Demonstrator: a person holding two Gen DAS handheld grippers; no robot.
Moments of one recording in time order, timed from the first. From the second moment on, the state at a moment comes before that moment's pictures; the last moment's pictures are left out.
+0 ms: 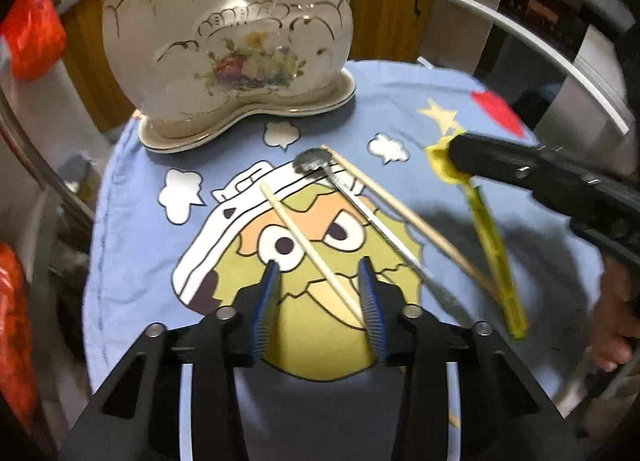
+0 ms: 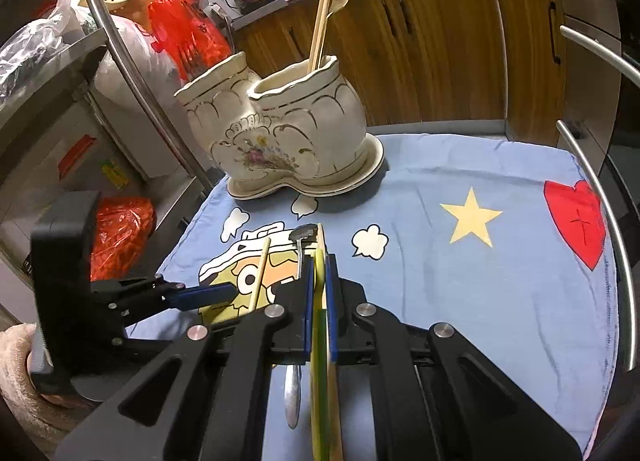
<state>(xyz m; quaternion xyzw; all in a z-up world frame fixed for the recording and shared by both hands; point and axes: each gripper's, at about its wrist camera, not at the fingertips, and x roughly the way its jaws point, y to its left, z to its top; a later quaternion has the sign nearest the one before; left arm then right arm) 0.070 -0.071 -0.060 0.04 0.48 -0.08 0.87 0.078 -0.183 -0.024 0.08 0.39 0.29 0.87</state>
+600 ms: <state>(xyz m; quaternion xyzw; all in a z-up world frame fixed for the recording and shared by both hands) 0.074 -0.043 -0.051 0.01 0.47 -0.10 0.88 0.068 -0.191 -0.016 0.09 0.37 0.30 0.87</state>
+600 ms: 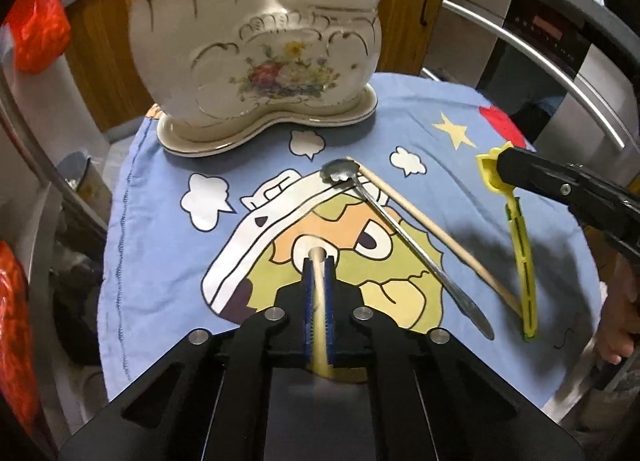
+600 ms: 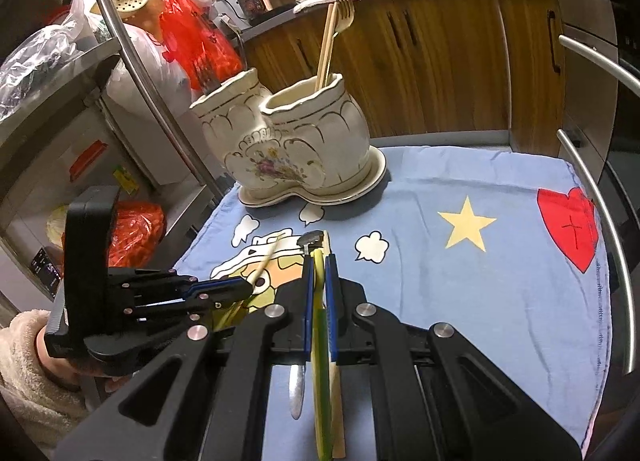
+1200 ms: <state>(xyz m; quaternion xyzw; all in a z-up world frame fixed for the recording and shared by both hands) 0.049 -0.011 0.020 -0.02 0.38 -0.13 0.91 0.077 -0.177 0.032 0.08 0.32 0.30 0.89</state>
